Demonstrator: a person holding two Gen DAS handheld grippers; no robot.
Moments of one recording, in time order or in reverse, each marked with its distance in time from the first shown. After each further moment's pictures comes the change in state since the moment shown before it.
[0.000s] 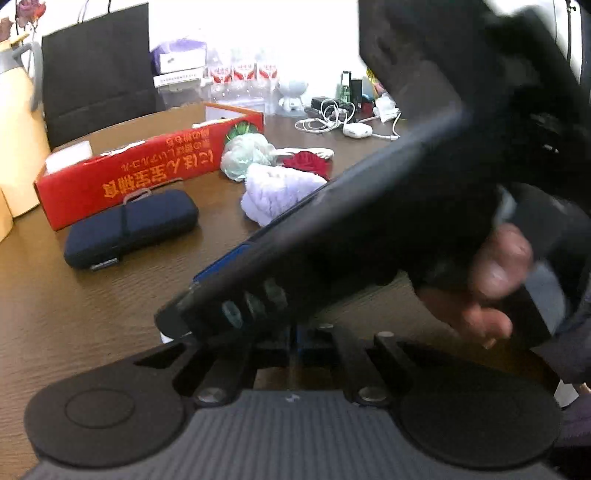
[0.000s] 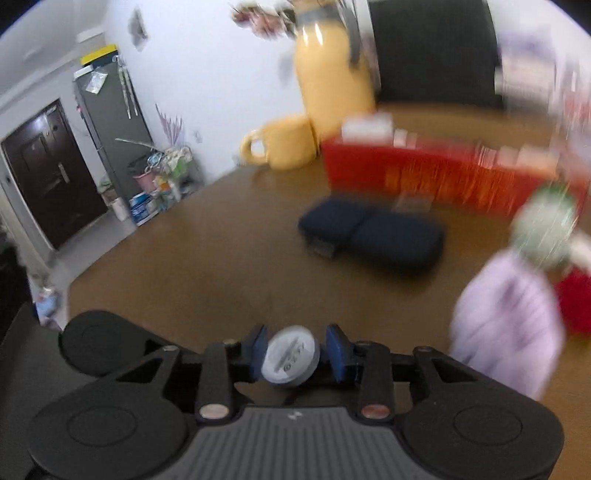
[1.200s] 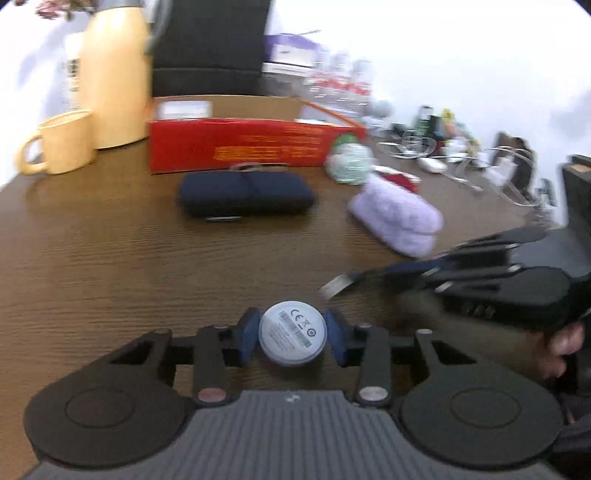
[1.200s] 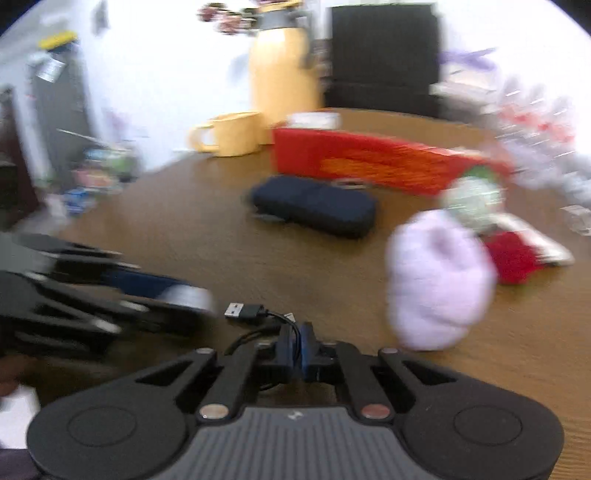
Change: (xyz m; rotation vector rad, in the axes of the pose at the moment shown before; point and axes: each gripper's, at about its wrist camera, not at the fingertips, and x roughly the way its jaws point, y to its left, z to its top) left arm -0.047 0.078 -0.031 -0.287 -0.007 0.105; right arm -0.024 0.026 -0.043 -0.047 -0.059 -0.368
